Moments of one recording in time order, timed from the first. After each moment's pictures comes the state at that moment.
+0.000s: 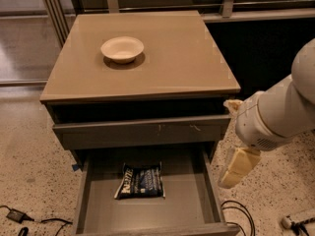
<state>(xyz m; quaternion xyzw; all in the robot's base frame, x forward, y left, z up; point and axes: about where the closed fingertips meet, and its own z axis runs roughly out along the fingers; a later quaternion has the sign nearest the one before) 0.415 -0.153 0.836 -0.62 0.76 0.03 0.21</state>
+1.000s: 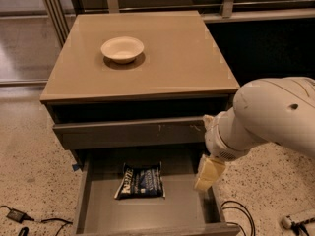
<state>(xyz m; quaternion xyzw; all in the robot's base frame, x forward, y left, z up) 0.437 -0.118 0.759 -0.61 0.77 0.01 0.20</state>
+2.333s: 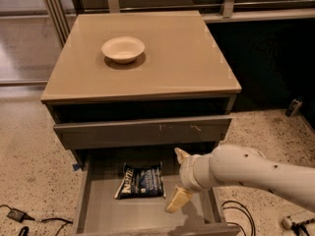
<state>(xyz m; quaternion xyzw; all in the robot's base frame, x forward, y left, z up) 0.446 -0.050 0.599 -0.61 0.73 0.11 0.29</state>
